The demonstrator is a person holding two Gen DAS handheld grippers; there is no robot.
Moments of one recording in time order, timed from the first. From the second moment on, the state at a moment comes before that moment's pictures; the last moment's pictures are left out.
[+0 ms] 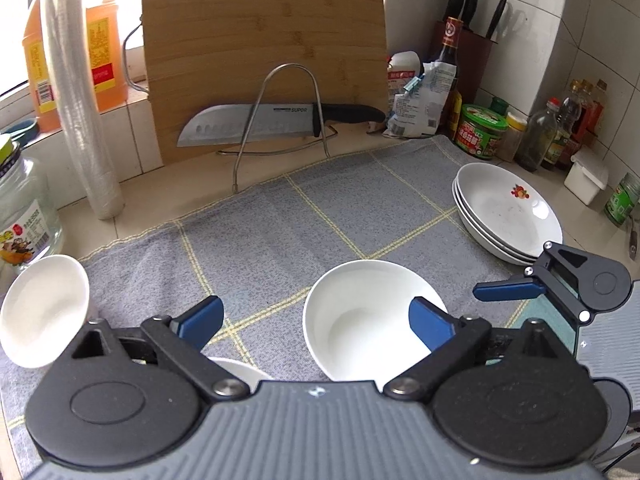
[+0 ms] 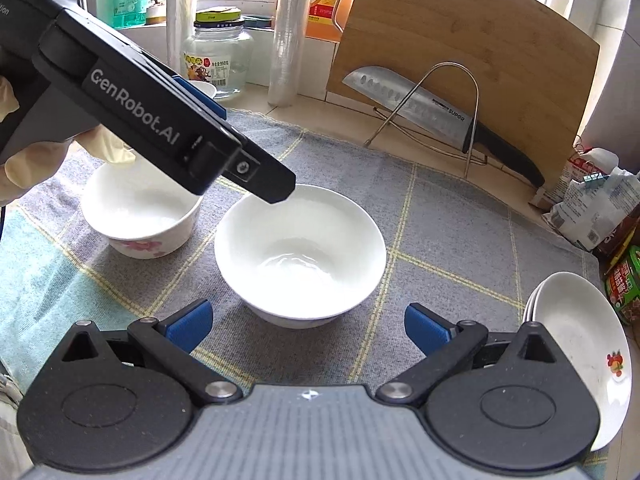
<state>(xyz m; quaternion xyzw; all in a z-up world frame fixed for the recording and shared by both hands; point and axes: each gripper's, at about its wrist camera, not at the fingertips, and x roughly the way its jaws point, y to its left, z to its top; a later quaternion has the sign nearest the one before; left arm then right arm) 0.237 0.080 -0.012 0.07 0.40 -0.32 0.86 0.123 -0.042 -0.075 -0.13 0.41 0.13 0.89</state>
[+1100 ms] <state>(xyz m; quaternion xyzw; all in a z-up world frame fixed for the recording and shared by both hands) 0.246 0.193 -0.038 0.11 0.45 -0.37 0.81 0.099 0.075 -0.109 -0.10 0.41 0.13 0.89</state>
